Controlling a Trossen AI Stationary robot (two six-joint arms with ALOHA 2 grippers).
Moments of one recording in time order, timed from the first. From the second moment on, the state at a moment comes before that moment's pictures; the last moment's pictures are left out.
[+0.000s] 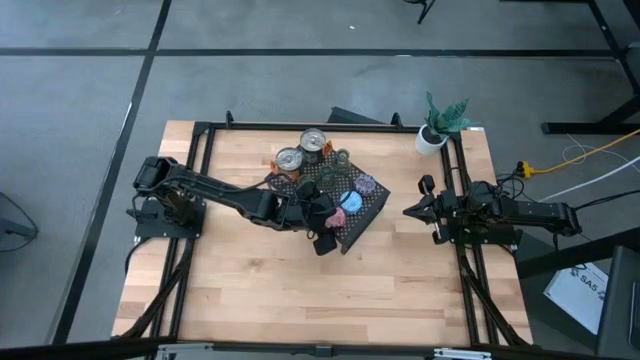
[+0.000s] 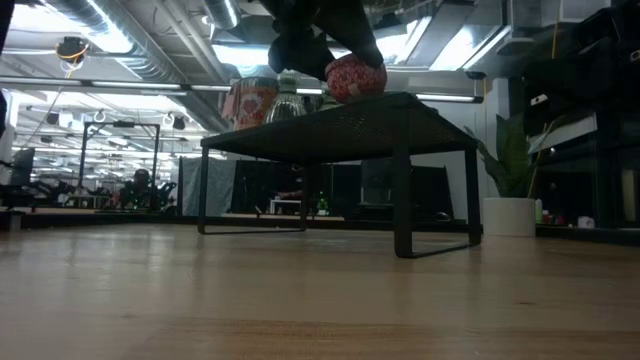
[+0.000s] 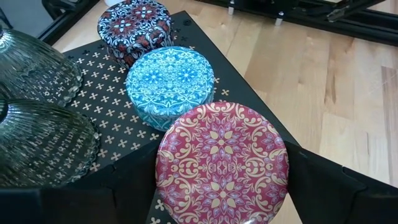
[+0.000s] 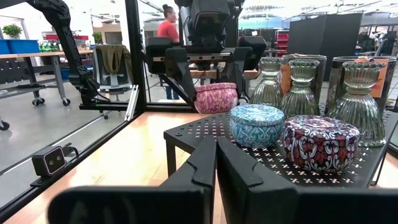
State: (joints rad) left arm -0.19 1.72 1.36 -0.39 -0.43 -0.40; right arm -0.03 0.00 0.01 0.05 -0.21 0.05
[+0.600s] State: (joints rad) left arm -0.19 1.72 1.36 -0.39 -0.43 -0.41; right arm -0.03 0.00 0.01 0.05 -0.21 0.05
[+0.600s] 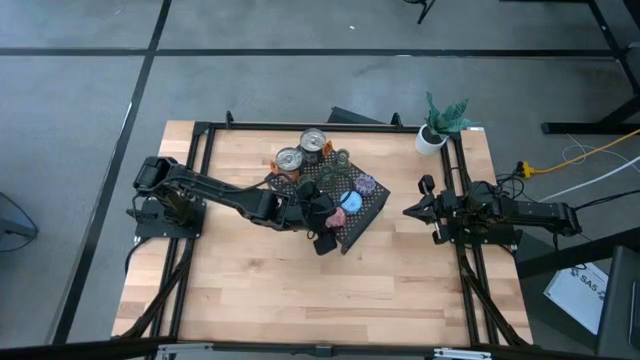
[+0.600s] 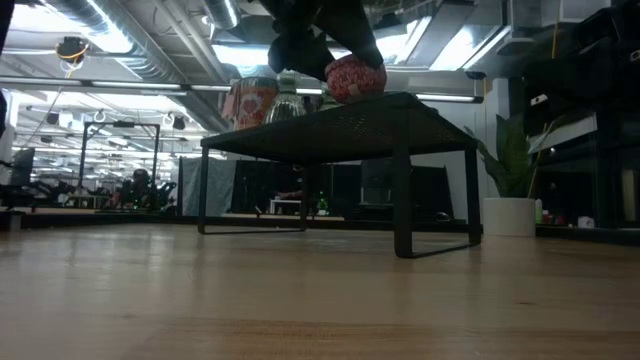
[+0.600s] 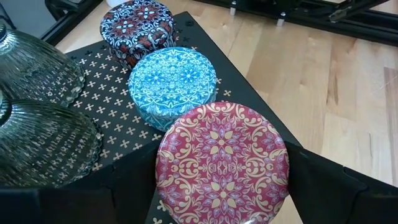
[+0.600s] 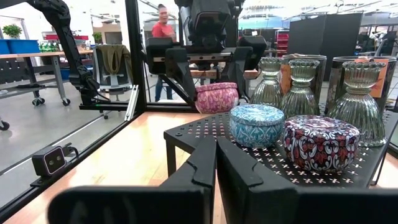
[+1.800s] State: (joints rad) left arm -0.19 1.72 1.36 -0.37 -0.45 -0.41; right arm -0.03 0.00 0.01 0.05 -0.21 0.04
